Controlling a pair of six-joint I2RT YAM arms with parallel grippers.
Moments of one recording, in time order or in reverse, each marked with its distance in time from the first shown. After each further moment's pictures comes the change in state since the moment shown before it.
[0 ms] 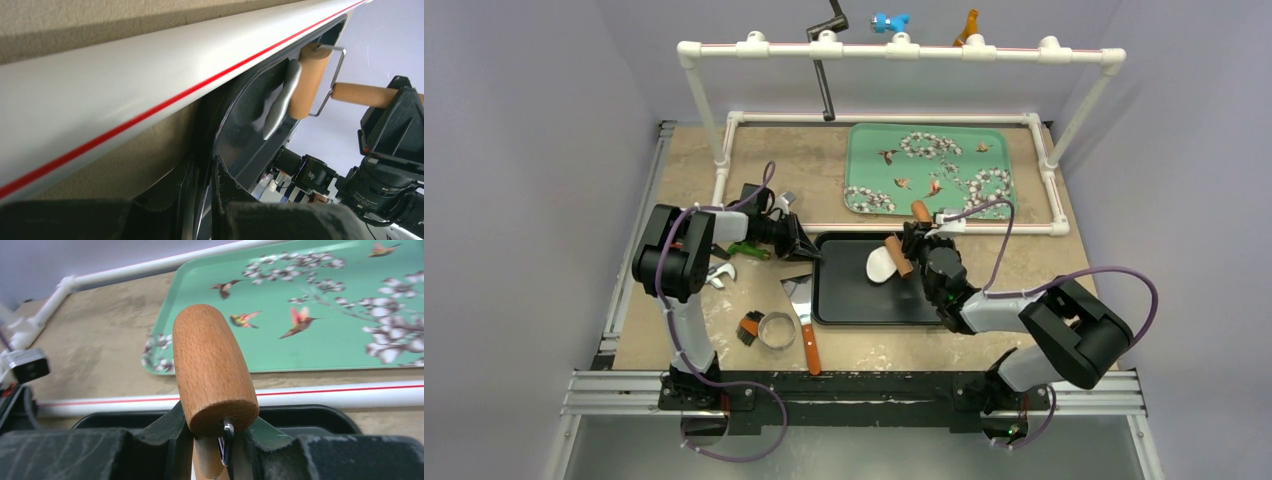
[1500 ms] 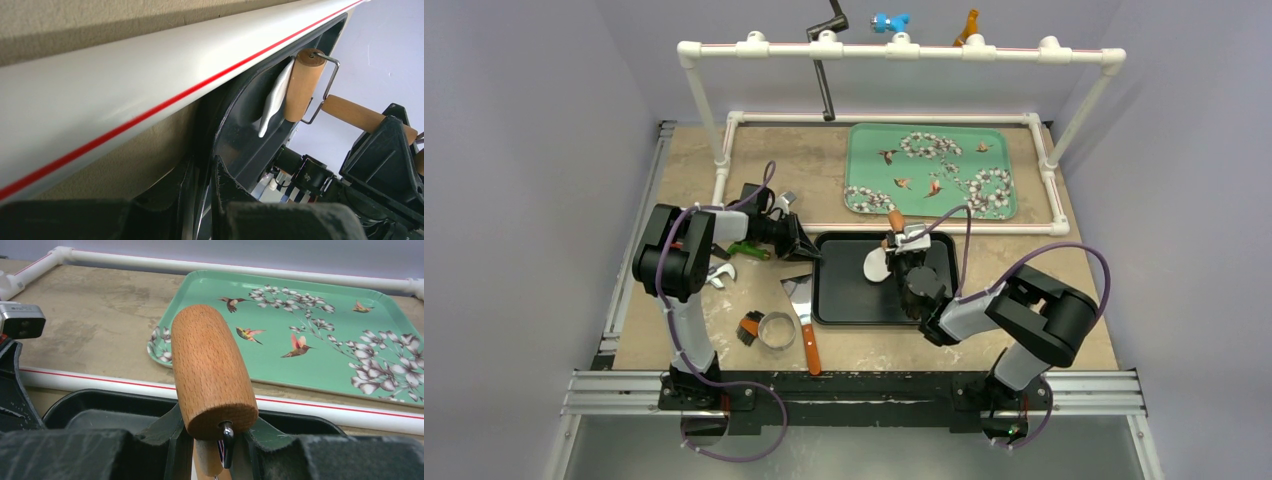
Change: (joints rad) left arm 0.000 0.003 0.005 -0.006 0.004 0.007; right arm 0.217 0.163 0.026 0.252 0.241 -0.366
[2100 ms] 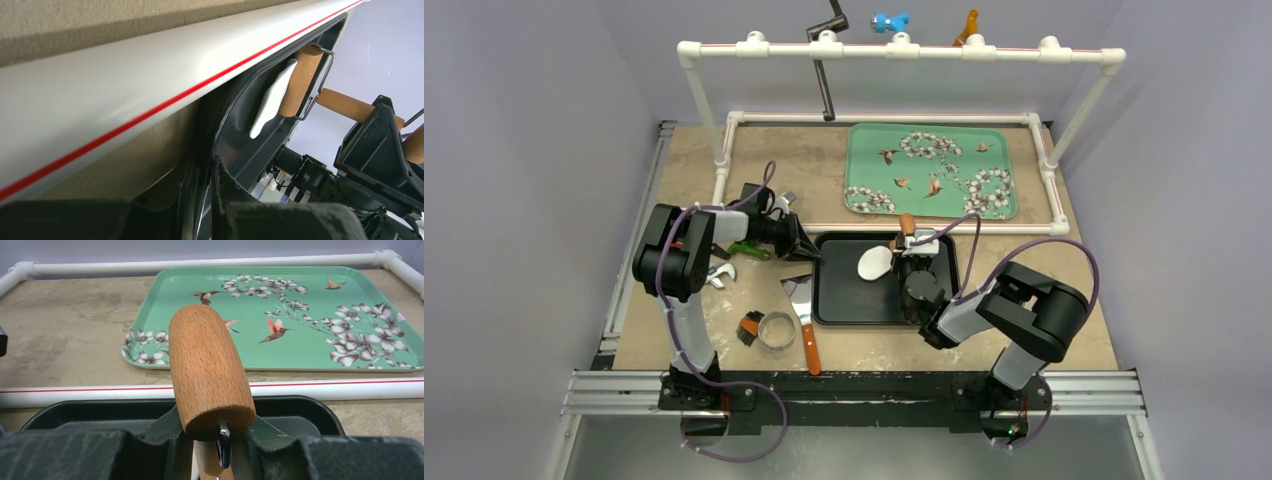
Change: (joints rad) left arm 0.000 0.002 0.002 -0.003 0.000 0.000; right arm 0.021 0.051 -0.029 0.063 0.154 0.092
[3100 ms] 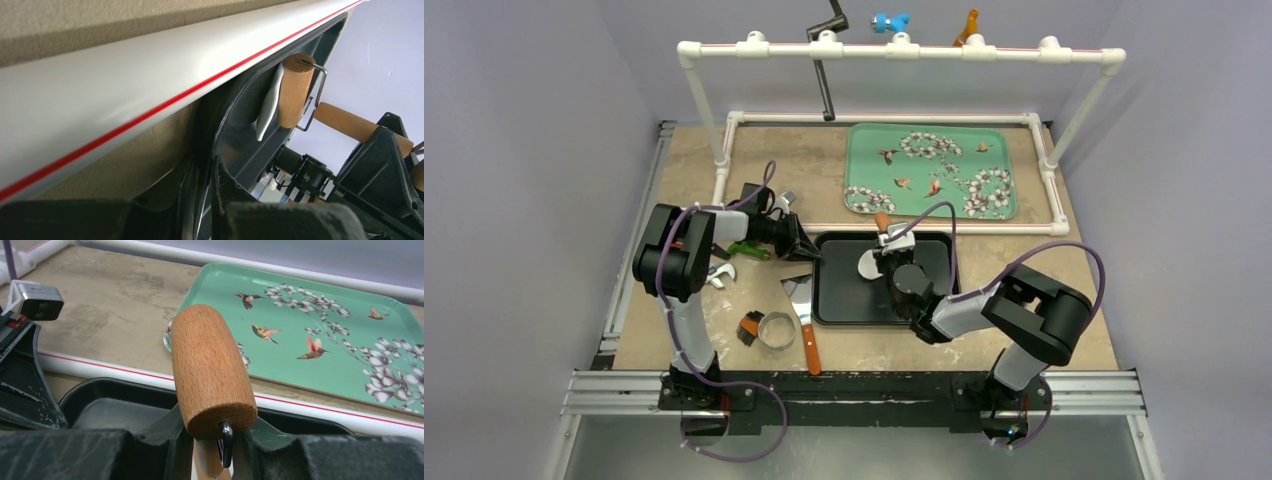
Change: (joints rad) left arm 0.000 0.001 0.001 0.000 0.001 0.000; right arm 0.025 -0.037 0.101 -0.182 -0.161 -0.113
